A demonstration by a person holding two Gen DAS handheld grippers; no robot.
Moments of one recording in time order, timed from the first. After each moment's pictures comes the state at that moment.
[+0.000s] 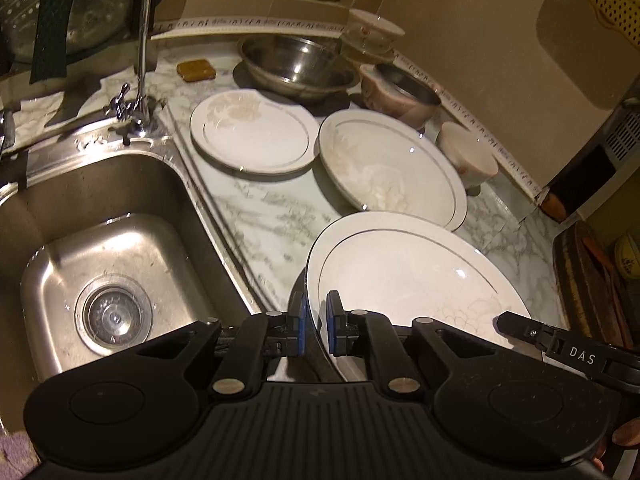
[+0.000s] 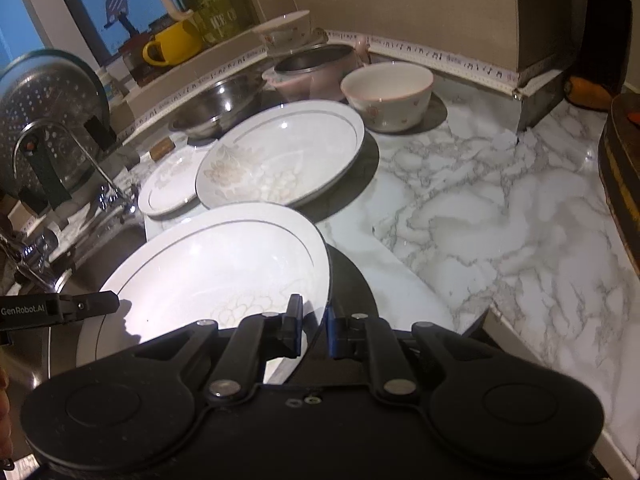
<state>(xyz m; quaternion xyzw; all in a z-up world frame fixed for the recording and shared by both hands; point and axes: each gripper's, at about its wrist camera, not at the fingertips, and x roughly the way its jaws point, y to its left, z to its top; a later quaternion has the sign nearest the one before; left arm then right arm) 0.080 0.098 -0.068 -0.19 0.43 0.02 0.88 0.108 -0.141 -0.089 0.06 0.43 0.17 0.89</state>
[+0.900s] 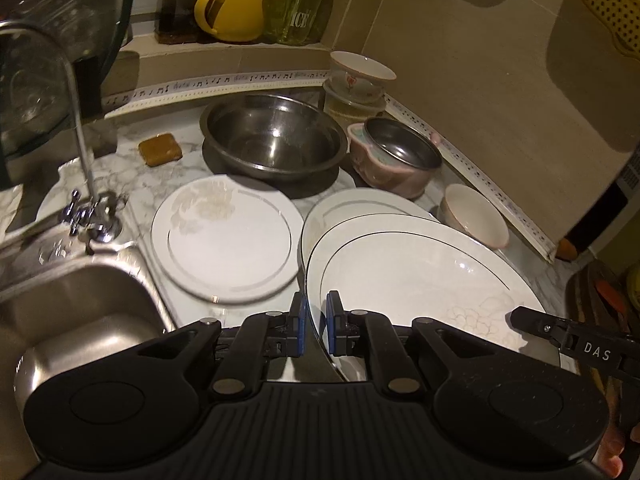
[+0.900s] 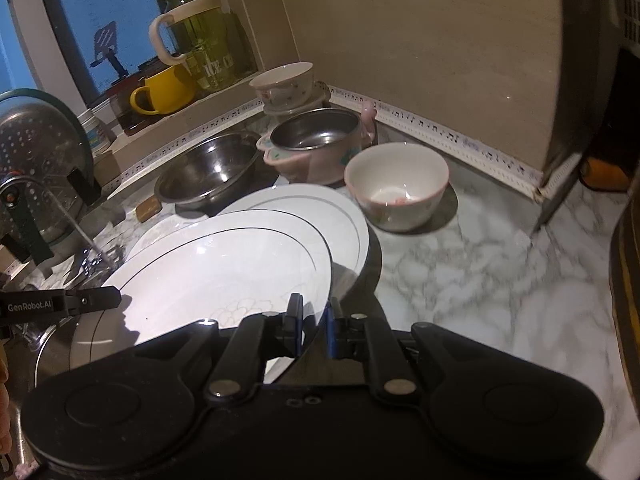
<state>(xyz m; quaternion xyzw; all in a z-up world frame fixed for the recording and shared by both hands) 0.182 0.108 -0.049 -0.15 0.40 0.02 0.90 0.187 -0.121 -0.058 0.04 0.38 0.17 0.91</state>
